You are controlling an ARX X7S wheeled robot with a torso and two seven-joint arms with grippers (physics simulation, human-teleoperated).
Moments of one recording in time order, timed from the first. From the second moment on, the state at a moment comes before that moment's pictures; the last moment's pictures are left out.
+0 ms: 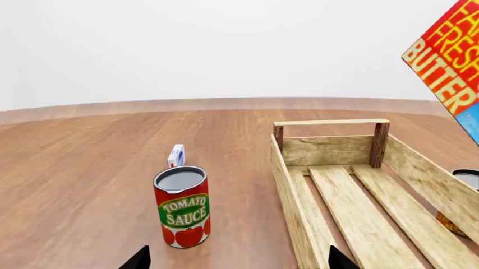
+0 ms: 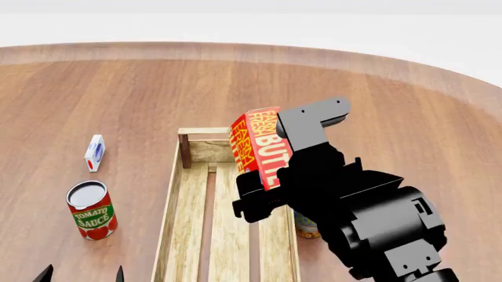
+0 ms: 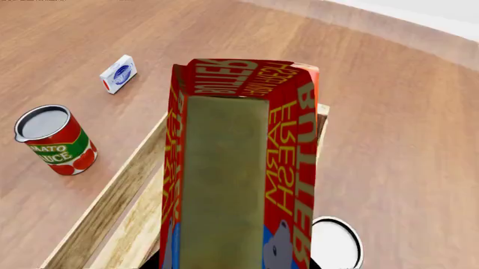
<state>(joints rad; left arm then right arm) -0.07 -0.26 0.33 -0.07 -0.25 0.05 -0.34 1.13 0.29 -0.74 0.60 0.76 0.79 -0.06</state>
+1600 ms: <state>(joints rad) -0.07 -0.28 0.35 -0.06 -0.27 0.06 -0.36 1.20 0.00 -1.48 1.22 1.21 0.49 -0.17</state>
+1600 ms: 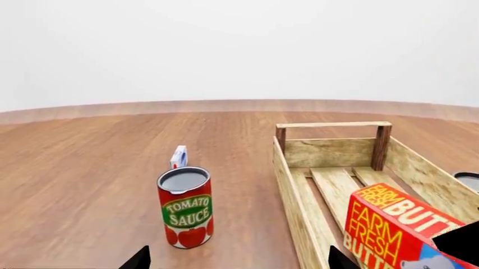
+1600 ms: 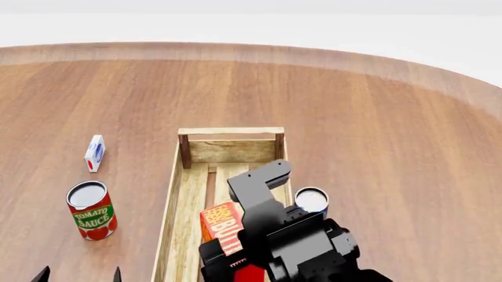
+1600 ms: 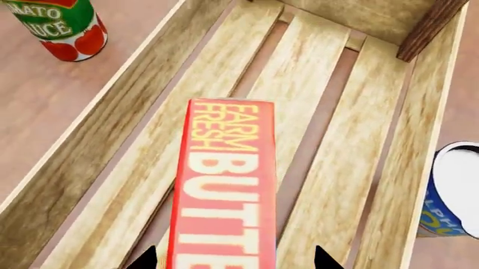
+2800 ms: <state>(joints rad) -0.03 -0.34 0.34 0.11 -0.27 0.10 -0.39 0.53 0.70 -1.17 0.06 0.52 -0.57 0.94</state>
